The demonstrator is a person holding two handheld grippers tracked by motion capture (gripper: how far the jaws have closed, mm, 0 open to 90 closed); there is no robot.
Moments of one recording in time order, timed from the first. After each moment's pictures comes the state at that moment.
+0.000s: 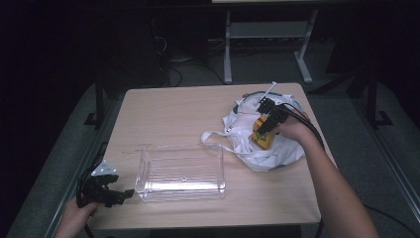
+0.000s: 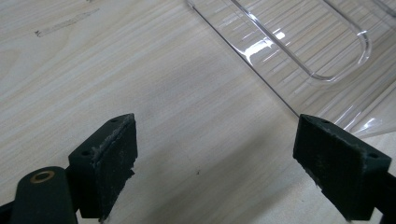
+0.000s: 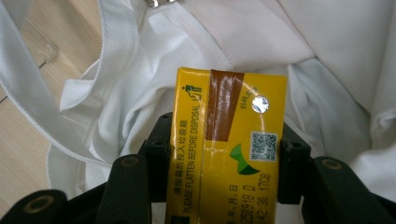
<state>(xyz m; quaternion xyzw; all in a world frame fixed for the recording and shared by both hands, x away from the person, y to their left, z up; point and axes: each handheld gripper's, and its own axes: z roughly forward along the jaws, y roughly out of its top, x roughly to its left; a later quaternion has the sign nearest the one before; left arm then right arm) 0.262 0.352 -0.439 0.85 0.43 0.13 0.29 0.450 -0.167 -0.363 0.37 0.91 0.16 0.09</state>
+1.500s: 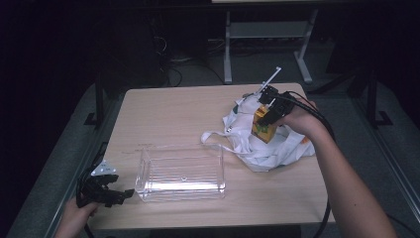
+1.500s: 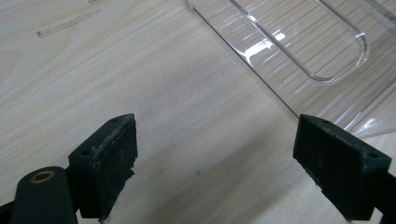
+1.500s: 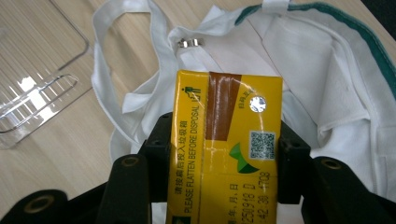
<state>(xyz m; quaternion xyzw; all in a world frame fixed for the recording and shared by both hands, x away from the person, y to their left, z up) 0.262 0.352 -0.439 0.84 0.44 0.13 0.29 0.418 -0.156 -0.292 0.33 0.92 0.18 0.12</state>
